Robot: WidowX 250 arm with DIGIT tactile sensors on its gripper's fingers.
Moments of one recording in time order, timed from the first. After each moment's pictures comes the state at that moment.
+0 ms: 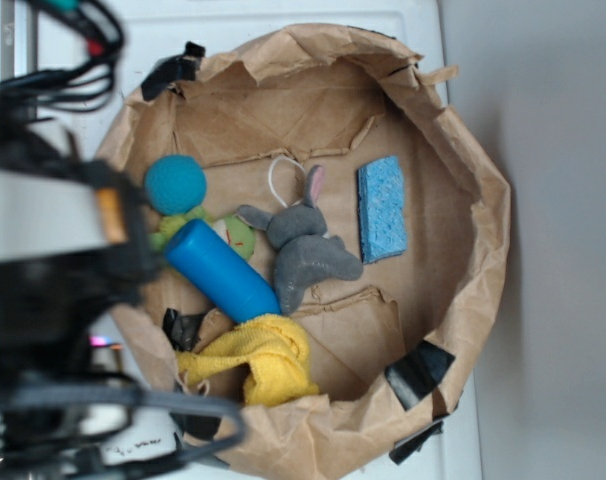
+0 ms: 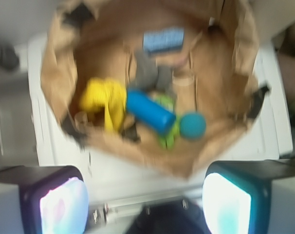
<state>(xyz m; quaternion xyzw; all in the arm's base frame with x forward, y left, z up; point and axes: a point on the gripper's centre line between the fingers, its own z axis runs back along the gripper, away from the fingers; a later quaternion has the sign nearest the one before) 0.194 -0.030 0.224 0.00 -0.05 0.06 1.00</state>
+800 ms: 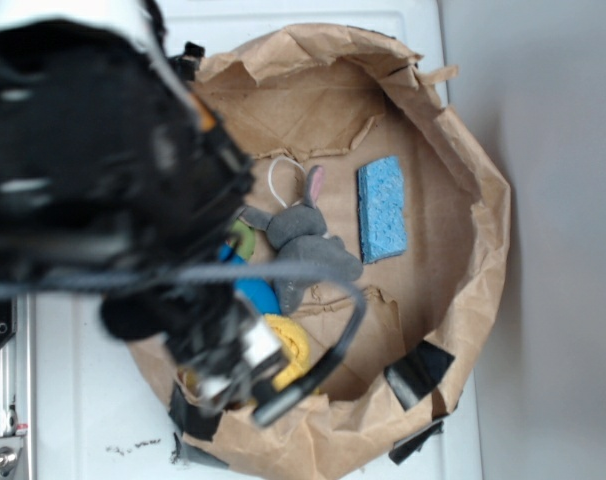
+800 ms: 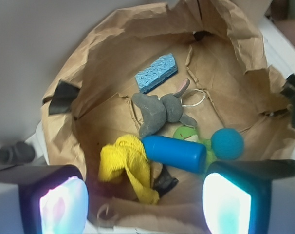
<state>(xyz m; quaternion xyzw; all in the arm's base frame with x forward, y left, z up) 0.222 -0.017 0.194 -0.08 -0.10 0.29 0.95</state>
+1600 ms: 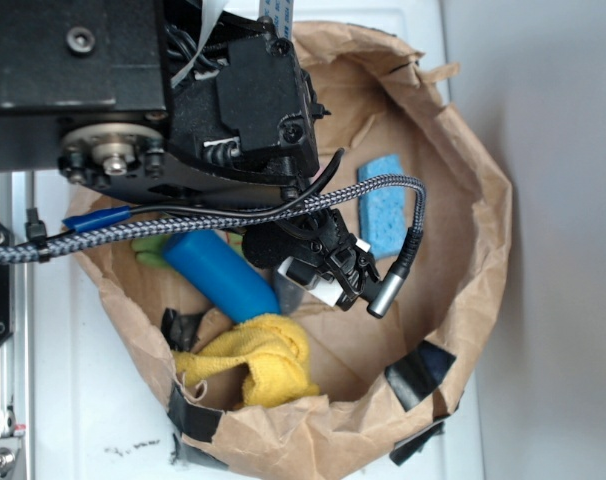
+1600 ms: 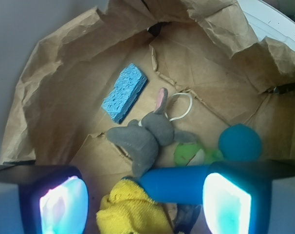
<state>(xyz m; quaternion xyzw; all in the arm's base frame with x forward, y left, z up) 0.248 -0.002 0.163 -0.08 -0.09 0.44 0.89</state>
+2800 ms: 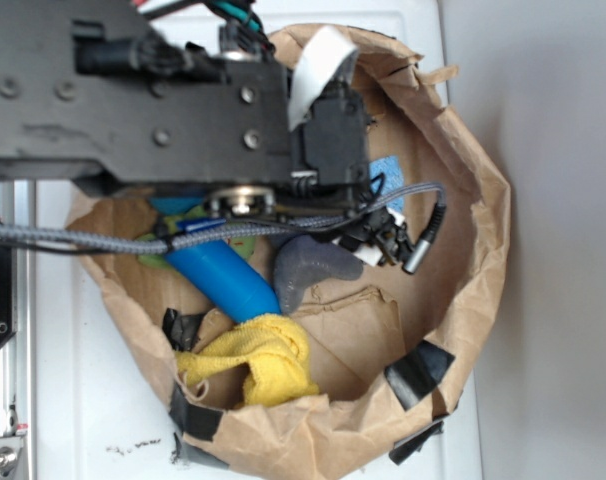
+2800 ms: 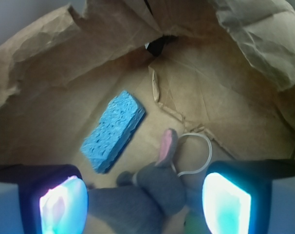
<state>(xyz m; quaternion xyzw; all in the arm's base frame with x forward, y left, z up) 0.277 0.021 0.104 -0.02 -0.14 0.44 0.89</state>
